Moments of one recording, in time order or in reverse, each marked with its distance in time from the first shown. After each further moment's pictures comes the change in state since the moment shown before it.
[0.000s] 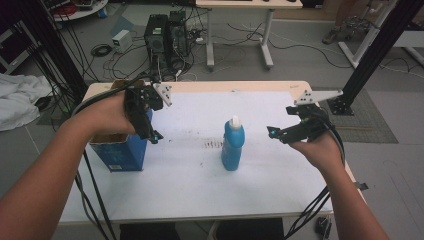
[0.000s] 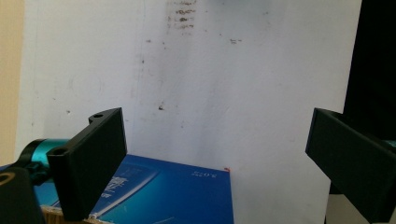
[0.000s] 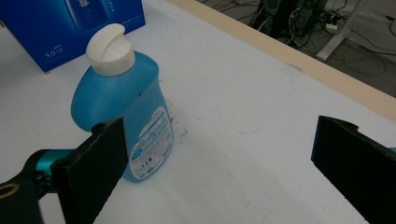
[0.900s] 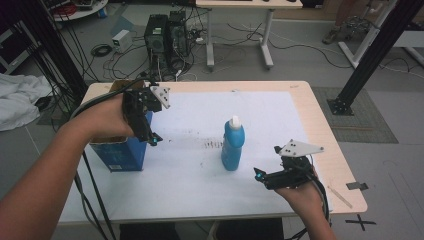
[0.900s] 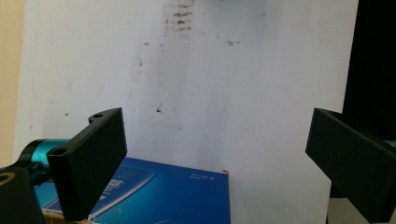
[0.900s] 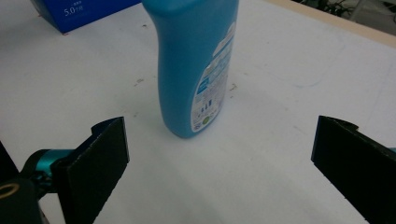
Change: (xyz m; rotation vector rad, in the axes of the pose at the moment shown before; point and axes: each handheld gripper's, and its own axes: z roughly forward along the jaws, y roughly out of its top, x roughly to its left) left arm -0.005 -0.004 0.001 -0.024 0.002 0.003; right arm 0.074 -0.082 0.021 -0.019 -0.020 0.010
